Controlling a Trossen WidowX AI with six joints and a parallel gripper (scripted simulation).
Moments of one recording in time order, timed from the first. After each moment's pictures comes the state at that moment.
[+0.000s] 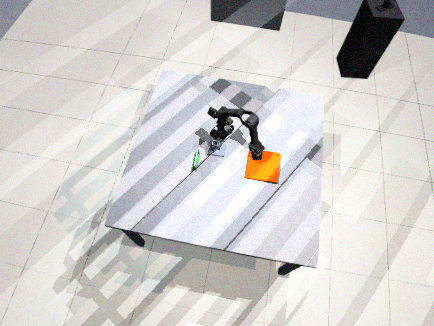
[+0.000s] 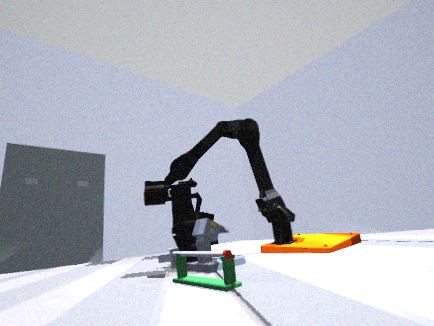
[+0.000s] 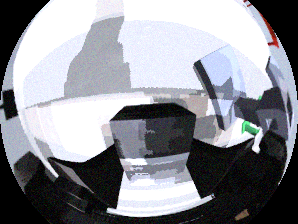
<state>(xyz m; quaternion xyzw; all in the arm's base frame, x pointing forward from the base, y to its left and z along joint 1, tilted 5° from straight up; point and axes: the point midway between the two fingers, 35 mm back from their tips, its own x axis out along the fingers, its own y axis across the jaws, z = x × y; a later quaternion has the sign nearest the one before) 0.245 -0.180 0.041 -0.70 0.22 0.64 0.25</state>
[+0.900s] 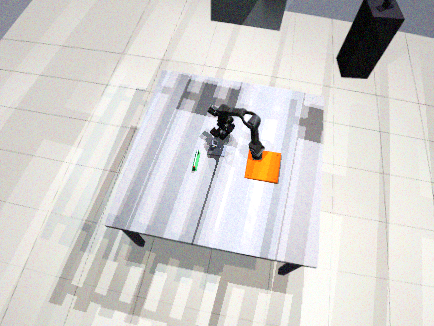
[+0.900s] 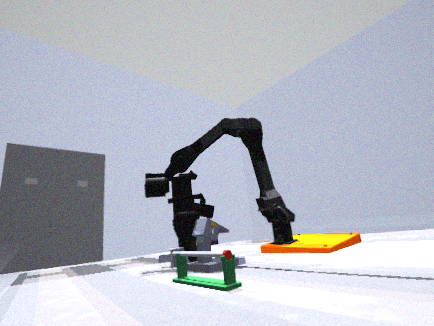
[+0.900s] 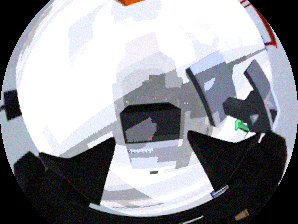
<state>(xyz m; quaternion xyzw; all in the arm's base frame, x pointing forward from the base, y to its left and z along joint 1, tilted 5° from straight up) 0.239 -0.178 0.062 -0.69 0.22 0.64 0.26</state>
